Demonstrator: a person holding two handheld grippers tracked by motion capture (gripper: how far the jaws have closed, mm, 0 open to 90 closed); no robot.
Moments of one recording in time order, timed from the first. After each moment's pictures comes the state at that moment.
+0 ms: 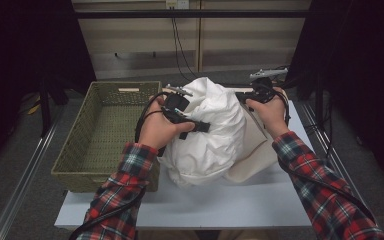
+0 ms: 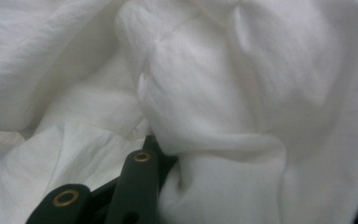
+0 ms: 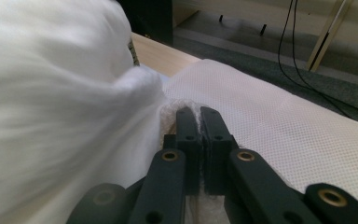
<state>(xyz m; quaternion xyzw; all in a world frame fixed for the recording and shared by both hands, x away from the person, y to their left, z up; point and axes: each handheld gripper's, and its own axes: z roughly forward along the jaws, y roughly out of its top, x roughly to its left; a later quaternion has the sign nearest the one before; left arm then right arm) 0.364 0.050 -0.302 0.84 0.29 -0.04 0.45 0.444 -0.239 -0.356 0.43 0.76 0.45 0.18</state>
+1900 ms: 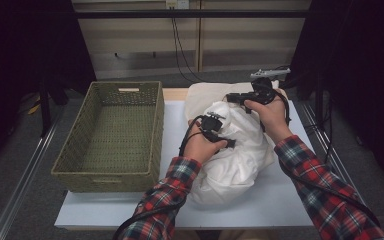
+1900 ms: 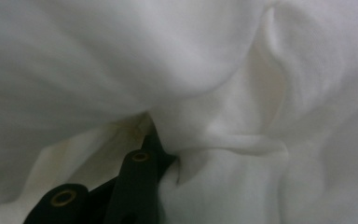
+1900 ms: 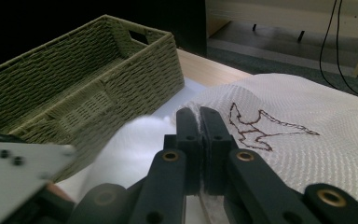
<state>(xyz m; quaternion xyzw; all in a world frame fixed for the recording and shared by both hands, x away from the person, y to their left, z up) 0.381 -0.039 -0.414 0.84 0.34 -0.03 0.42 0.423 -0.228 -0.339 0.41 0.75 0.50 0.13</state>
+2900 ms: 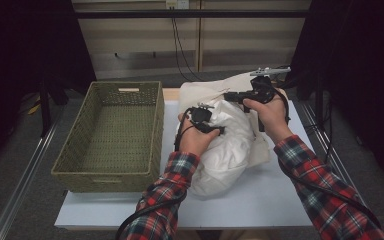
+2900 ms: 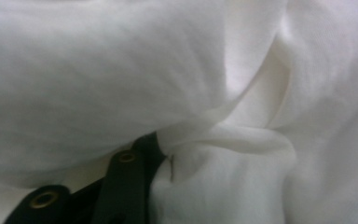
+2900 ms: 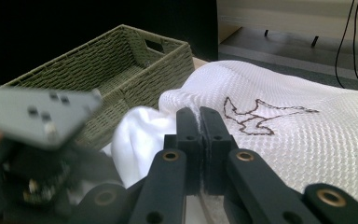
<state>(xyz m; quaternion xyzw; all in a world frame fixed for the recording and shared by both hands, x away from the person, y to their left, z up) 0.398 -0.023 -0.405 0.80 0.41 0.04 0.43 0.419 -0.223 -0.331 0.40 0.74 0.52 0.11</state>
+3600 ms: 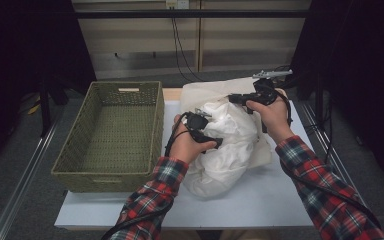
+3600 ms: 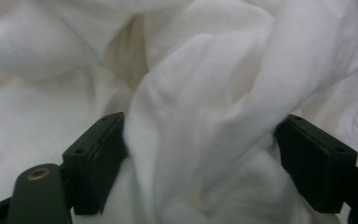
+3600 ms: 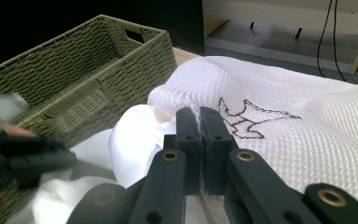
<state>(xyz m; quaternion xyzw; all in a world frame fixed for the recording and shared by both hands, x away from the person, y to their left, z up) 0.375 -0.004 -0.404 0.84 0.37 0.06 0.38 0.424 -0.235 -0.343 0.42 0.75 0.50 0.13</state>
